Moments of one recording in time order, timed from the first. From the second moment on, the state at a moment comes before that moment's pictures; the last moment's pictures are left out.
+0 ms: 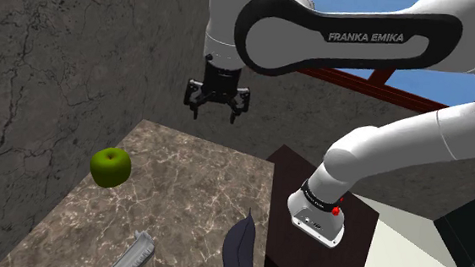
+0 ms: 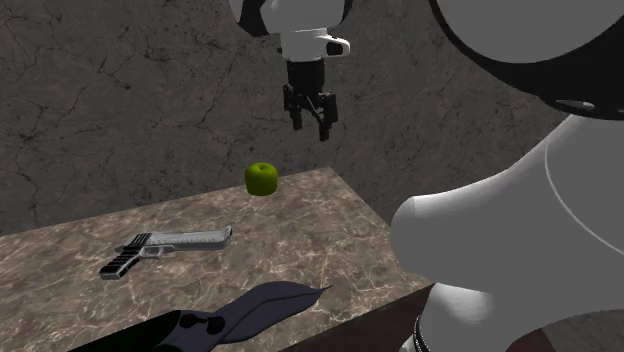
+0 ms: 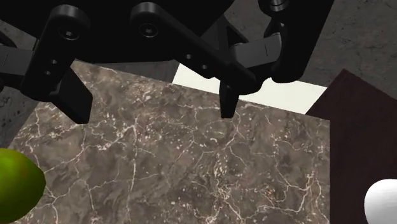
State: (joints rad) arm -0.16 -0.58 0.73 -2.32 0.32 1.83 1.16
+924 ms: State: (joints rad) arm -0.24 0.37 1.13 -1.86 -0.42 1.89 2.20
